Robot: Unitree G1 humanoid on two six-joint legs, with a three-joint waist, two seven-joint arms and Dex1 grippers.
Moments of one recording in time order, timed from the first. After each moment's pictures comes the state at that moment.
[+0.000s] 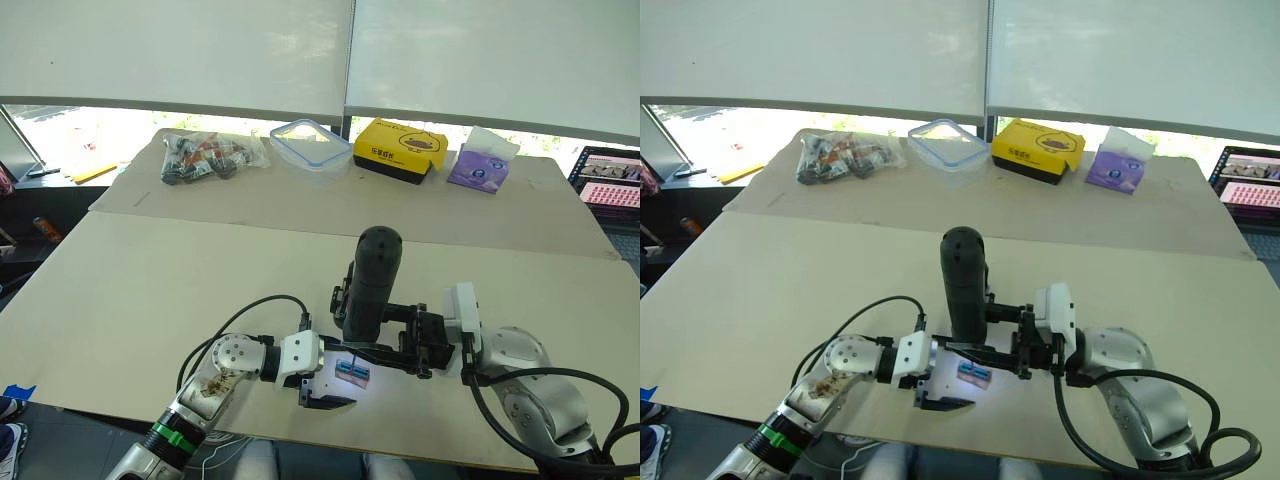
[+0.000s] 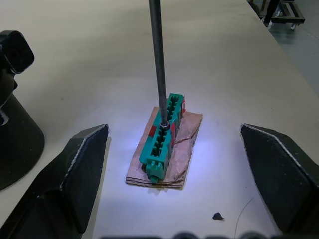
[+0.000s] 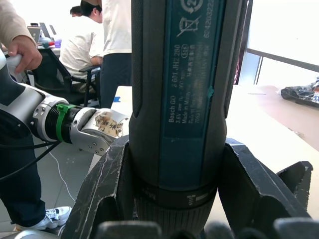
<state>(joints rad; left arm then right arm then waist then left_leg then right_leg) -0.26 0.44 -0.41 0.03 -0.13 -0.04 -1.13 -0.11 -0.53 0.07 -0.50 0.59 0.25 1.02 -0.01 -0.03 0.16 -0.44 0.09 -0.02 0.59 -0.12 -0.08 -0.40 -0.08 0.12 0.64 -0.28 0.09</state>
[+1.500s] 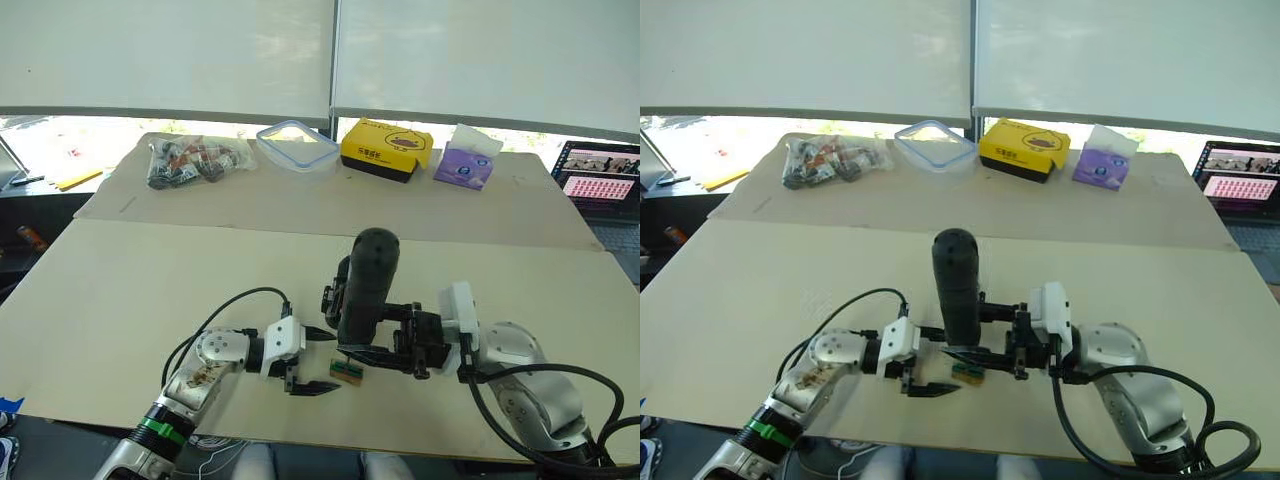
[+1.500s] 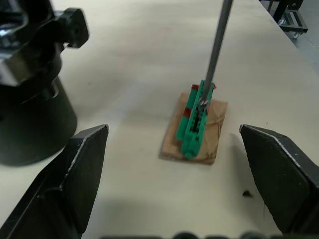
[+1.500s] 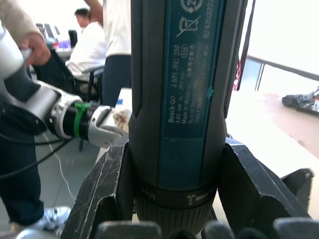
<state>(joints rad) -0.27 0.49 -0.32 0.08 -0.21 -0.03 -1.17 -0.15 -0.53 0.09 -0.49 0.62 0.23 1.04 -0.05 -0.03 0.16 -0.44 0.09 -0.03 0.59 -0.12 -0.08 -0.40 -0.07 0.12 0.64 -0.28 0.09</state>
